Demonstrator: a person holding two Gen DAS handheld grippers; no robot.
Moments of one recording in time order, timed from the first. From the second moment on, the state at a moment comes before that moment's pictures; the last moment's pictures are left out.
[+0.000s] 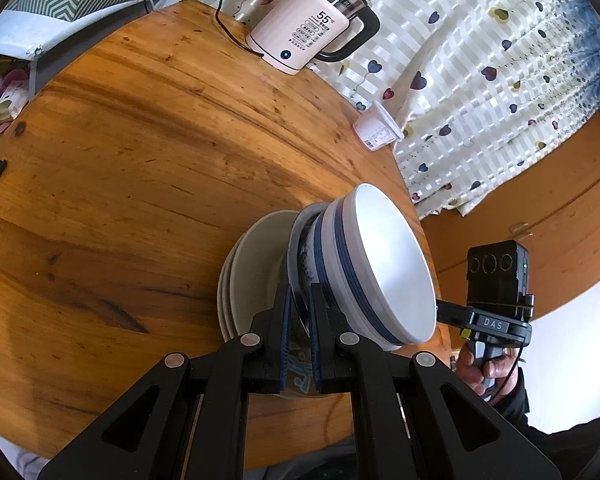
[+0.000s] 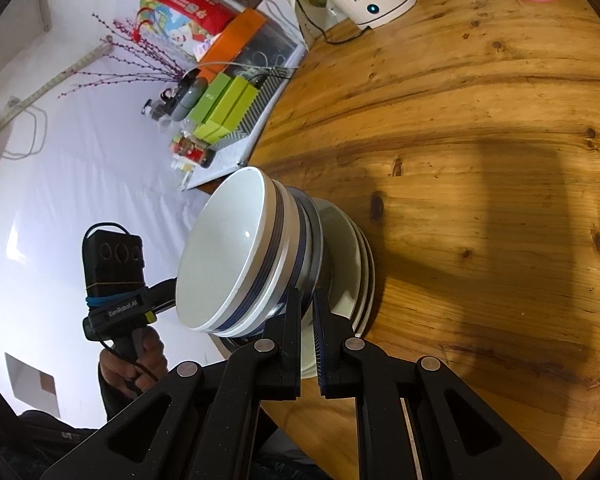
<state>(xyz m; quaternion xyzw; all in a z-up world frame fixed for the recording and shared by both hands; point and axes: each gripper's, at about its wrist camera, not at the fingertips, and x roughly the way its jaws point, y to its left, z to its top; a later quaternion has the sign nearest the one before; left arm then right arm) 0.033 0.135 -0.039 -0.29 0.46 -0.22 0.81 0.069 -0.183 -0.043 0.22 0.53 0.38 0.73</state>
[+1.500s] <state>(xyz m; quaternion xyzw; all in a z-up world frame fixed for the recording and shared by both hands) 0.029 0.138 -0.044 -0.30 0.45 -0.20 0.81 0.068 -0.172 -0.038 0.20 0.53 0.37 0.74</state>
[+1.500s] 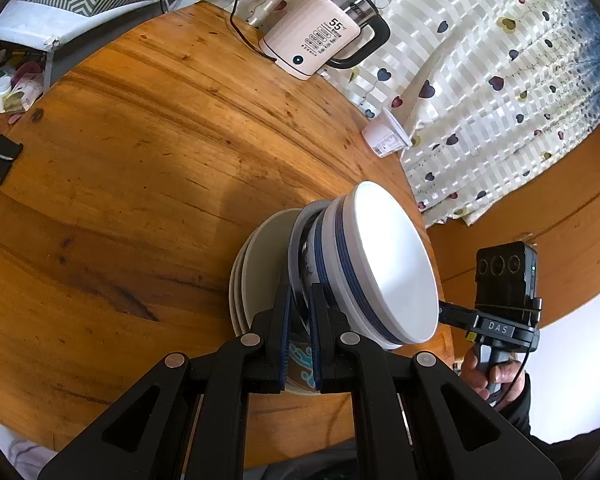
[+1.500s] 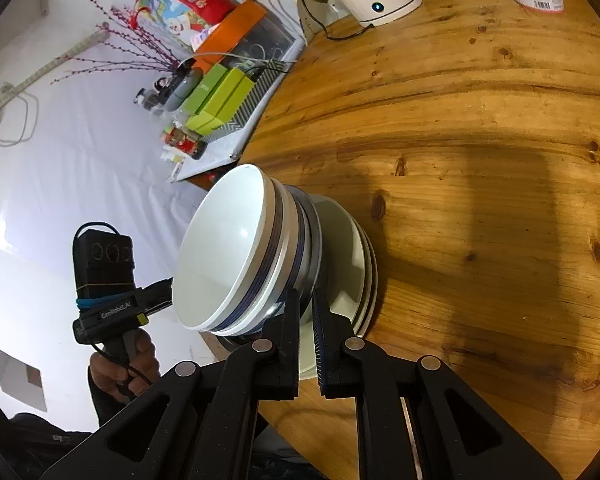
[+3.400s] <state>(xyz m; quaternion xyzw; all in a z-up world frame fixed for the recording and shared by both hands) -0.038 0.055 -0.002 -0.07 0.40 -0.02 0.91 -0.025 -0.128 0.007 -0.03 0.43 0.28 0.86</state>
